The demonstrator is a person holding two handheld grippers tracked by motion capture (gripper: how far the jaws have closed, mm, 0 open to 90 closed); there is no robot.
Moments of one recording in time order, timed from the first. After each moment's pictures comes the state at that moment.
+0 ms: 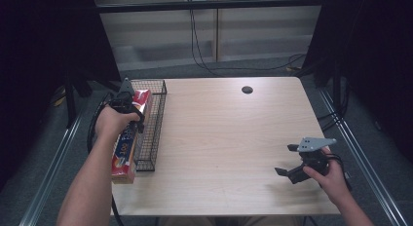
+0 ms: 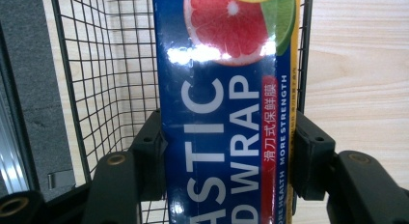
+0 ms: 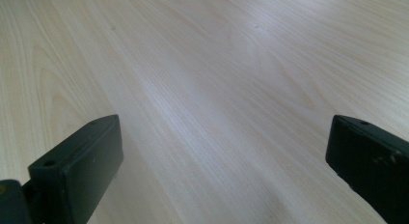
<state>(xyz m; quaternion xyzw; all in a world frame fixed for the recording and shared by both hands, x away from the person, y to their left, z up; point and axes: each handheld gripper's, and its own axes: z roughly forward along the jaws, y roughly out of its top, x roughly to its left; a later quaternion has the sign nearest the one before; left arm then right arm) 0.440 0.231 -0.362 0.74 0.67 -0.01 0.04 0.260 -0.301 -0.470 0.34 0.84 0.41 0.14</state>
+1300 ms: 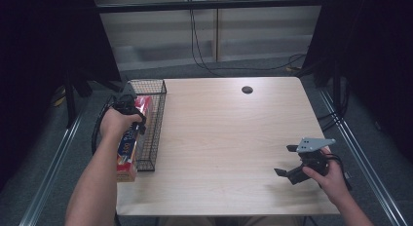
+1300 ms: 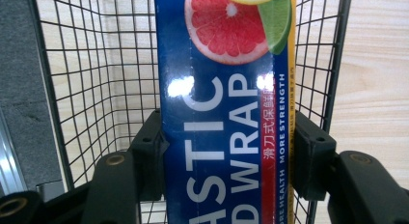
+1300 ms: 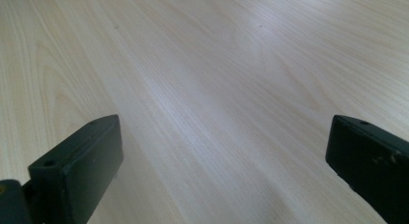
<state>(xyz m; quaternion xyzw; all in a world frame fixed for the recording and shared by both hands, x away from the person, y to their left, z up) 0.453 0.233 -0.386 0.73 0.68 -0.02 0.03 0.259 -0.300 -0.471 0.33 0.84 0.41 0.14</state>
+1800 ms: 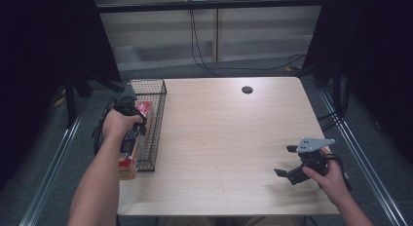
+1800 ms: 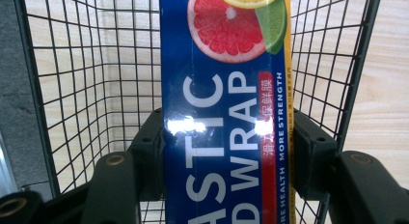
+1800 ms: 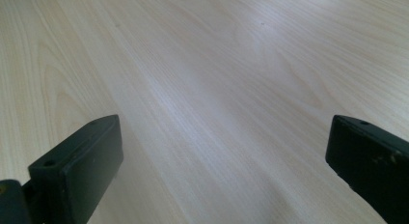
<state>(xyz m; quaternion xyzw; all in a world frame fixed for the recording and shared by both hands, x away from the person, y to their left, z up) 0.458 0.235 -0.397 0.71 0.70 -0.03 0.03 0.259 -0.300 -0.472 0.33 0.84 0.41 0.13</state>
